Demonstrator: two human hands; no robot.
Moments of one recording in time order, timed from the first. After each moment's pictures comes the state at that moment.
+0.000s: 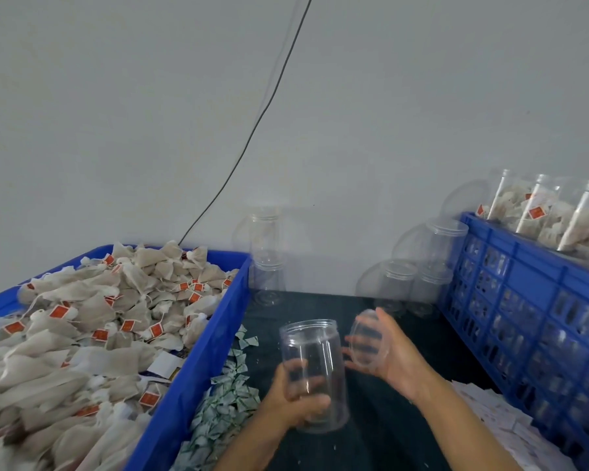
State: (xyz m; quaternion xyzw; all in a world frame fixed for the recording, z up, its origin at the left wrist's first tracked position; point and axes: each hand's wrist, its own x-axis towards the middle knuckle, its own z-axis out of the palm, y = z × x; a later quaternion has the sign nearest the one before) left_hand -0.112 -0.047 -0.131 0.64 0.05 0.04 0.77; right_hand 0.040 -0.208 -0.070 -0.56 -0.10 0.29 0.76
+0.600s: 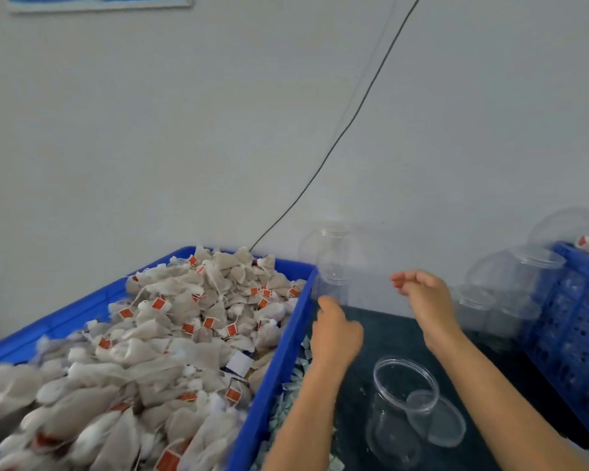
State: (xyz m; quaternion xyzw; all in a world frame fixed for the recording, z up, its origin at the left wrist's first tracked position) left_hand -0.090 -0.018 -0.011 0.79 0.27 0.24 0.50; right_hand 0.000 -0.115 0.034 -0.74 -0.20 -0.01 0.64
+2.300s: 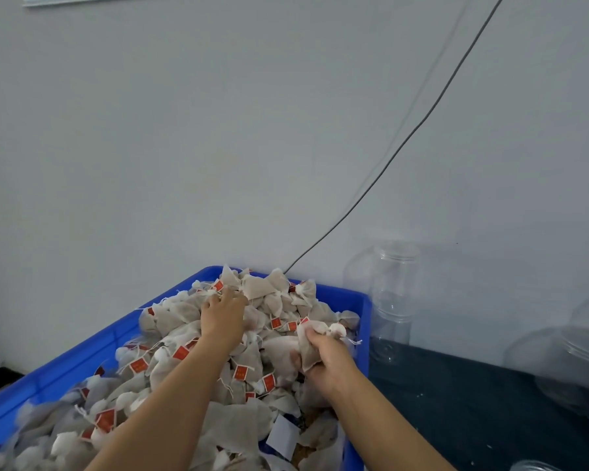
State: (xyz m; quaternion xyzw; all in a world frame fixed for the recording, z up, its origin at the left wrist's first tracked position) left_hand -0.104 0.296 -0.044 0.90 0.40 0.15 -0.02; right_hand -0.033 0.123 -0.031 -0.55 0.02 0.39 0.73
